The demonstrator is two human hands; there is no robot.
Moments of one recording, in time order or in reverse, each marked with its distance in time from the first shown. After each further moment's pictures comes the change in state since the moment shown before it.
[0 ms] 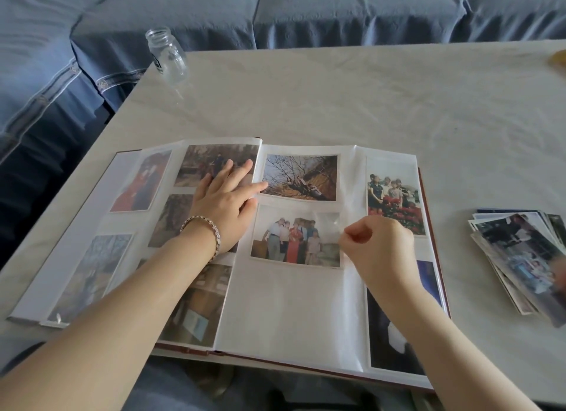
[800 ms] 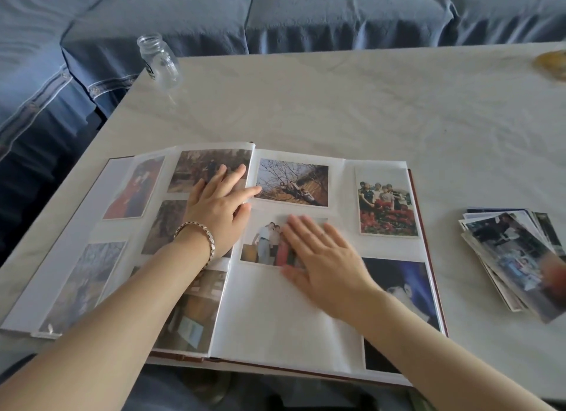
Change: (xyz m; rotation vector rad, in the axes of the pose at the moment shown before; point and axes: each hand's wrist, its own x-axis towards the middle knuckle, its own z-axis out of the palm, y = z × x) left_hand 0.000 0.001 -0.002 0.025 -0.031 -0.007; right_hand -0.003 0.006 0.039 -0.618 -0.368 -0.637
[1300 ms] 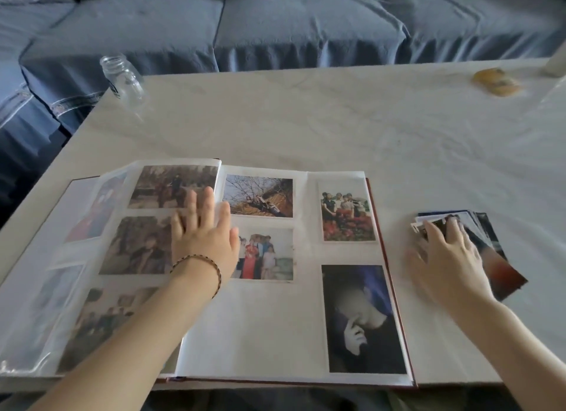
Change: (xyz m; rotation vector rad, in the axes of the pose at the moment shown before) left_hand -0.010 0.051 0.011 0.376 -0.194 -0.236; right_hand -0.094 0.127 -0.042 0.086 0.128 0.840
